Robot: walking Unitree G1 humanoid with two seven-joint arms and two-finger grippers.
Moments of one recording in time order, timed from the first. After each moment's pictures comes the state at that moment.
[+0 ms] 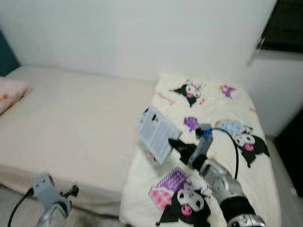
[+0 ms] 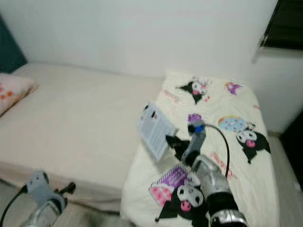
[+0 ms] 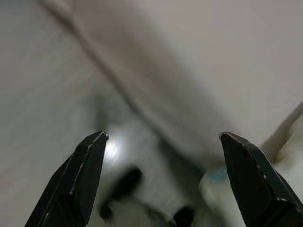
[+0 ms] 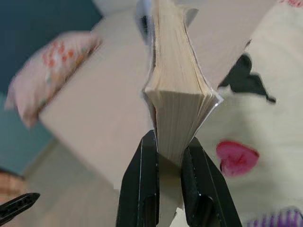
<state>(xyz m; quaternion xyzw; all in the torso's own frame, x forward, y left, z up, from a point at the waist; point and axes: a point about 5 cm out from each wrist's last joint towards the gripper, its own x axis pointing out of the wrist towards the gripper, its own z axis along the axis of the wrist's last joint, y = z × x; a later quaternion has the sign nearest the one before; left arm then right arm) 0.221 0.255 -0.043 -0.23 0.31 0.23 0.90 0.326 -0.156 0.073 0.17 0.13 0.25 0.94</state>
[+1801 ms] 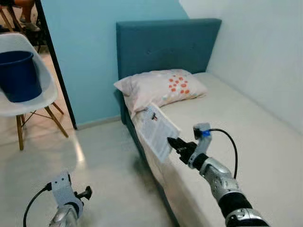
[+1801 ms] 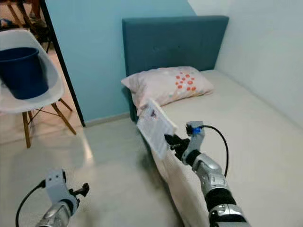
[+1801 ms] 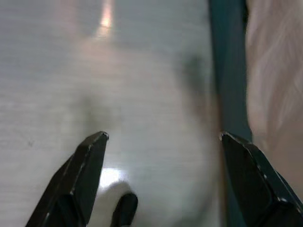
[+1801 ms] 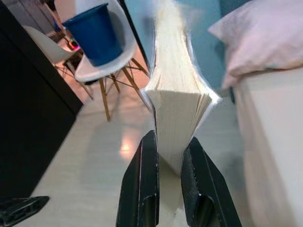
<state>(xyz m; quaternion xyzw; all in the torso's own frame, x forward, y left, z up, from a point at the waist) 0.251 0.233 -0.029 -0.16 0.27 0.15 0.94 0.333 -0.139 0.080 0.16 0.08 0.29 0.94</state>
